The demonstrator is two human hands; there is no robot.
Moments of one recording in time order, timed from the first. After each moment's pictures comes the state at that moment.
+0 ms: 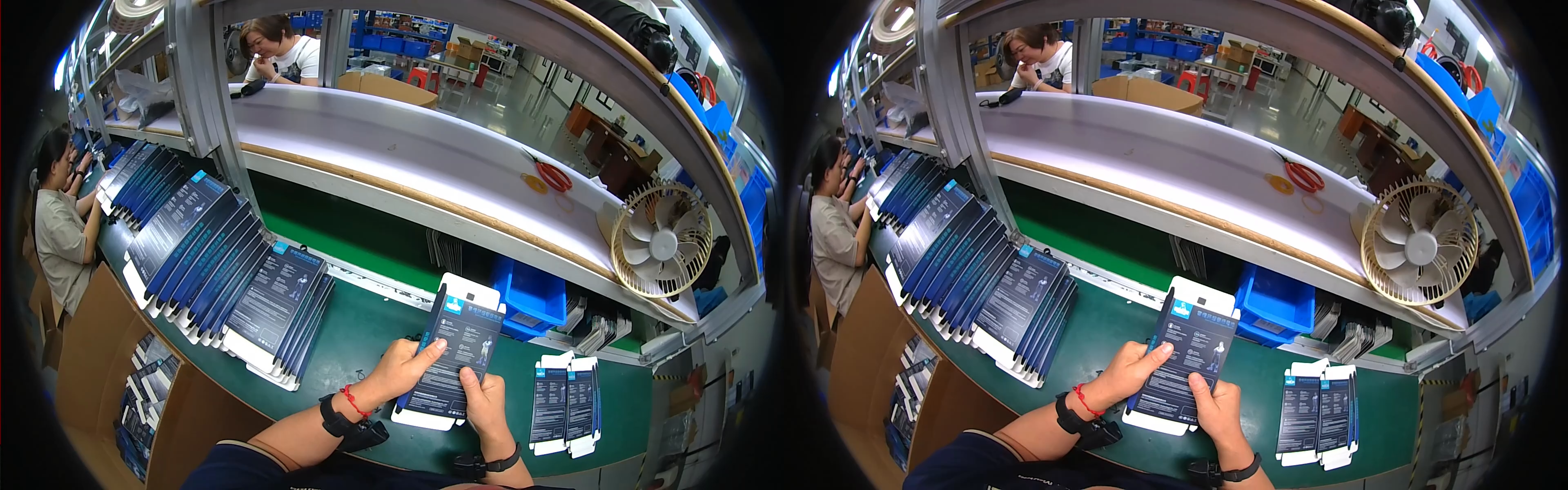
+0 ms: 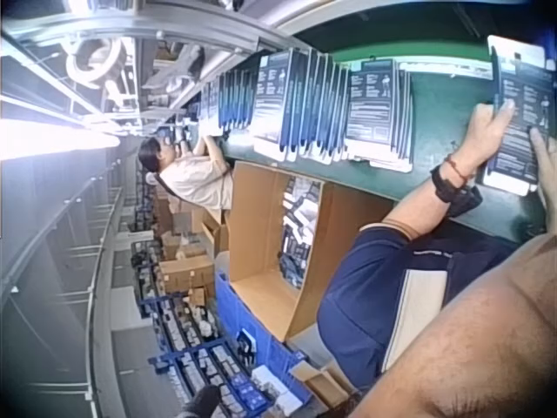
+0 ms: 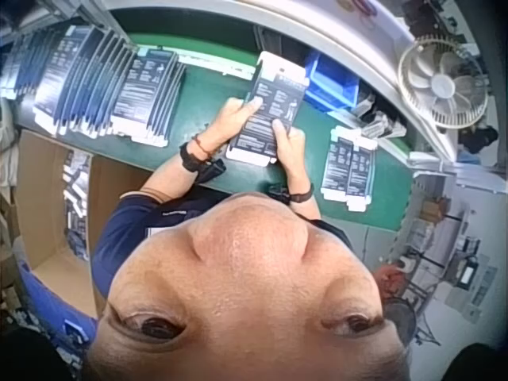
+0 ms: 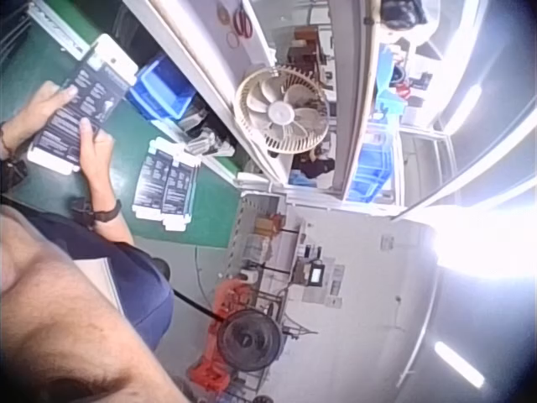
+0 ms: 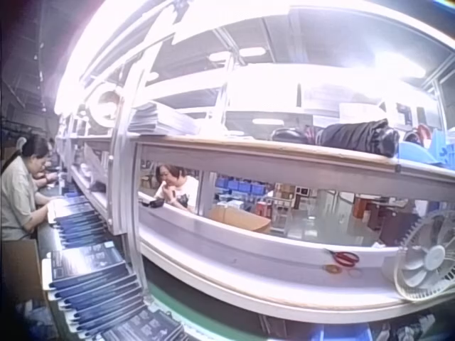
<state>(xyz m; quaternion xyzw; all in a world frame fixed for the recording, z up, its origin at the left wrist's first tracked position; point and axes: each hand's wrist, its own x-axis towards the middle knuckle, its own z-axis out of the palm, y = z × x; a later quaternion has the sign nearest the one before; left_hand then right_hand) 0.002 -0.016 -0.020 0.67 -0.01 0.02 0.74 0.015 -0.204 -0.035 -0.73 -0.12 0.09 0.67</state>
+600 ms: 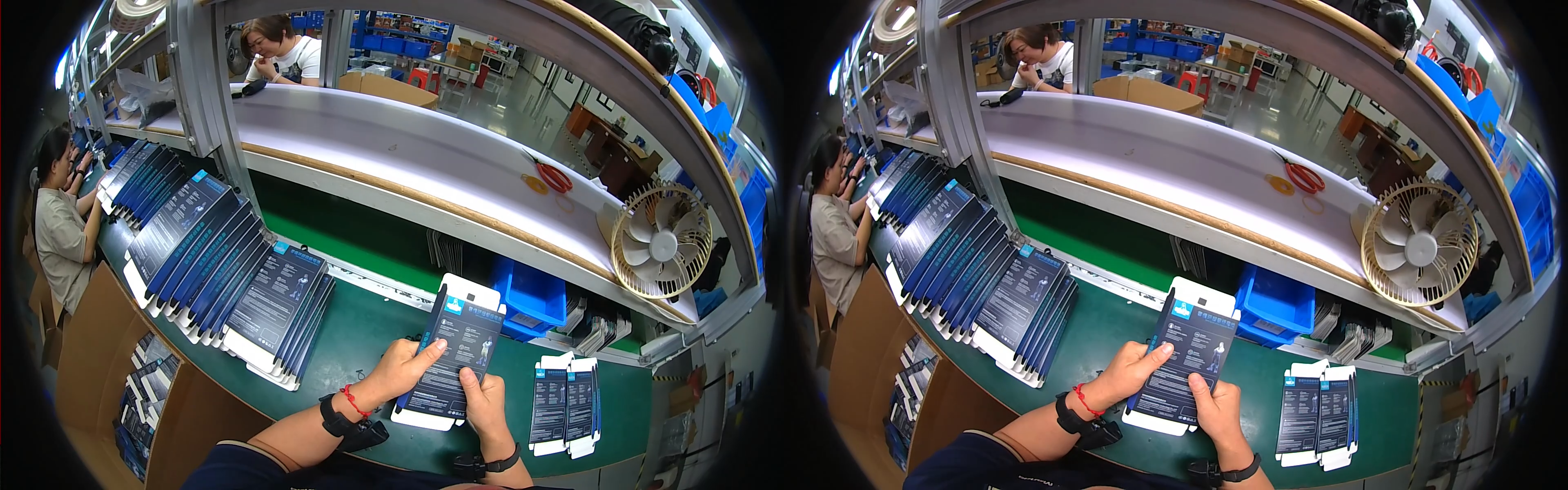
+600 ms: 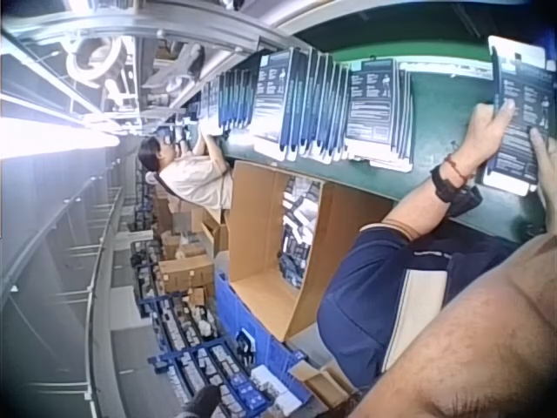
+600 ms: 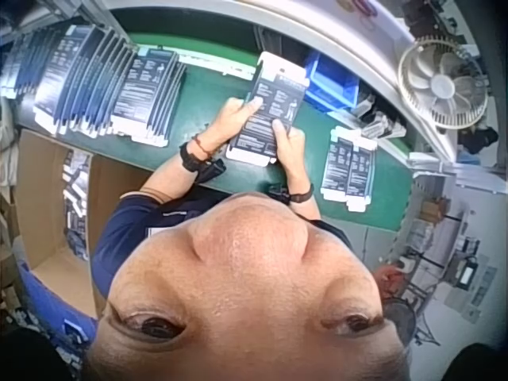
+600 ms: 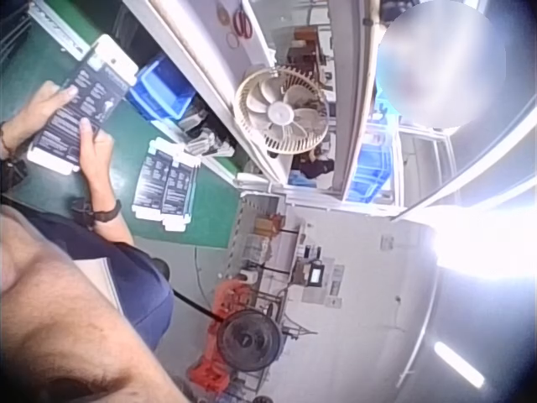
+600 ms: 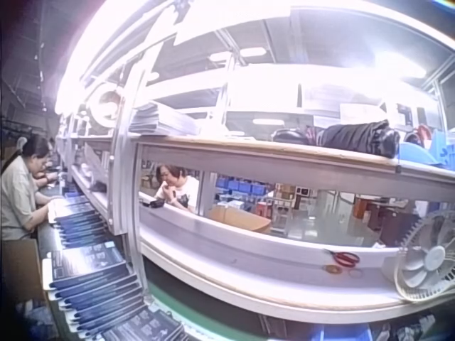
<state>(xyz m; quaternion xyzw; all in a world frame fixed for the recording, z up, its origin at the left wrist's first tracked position) 0.002 -0.016 -0.021 0.67 -0.01 0.01 0.74 0.016 -0.205 -0.034 -0.73 -0.12 0.09 0.66</state>
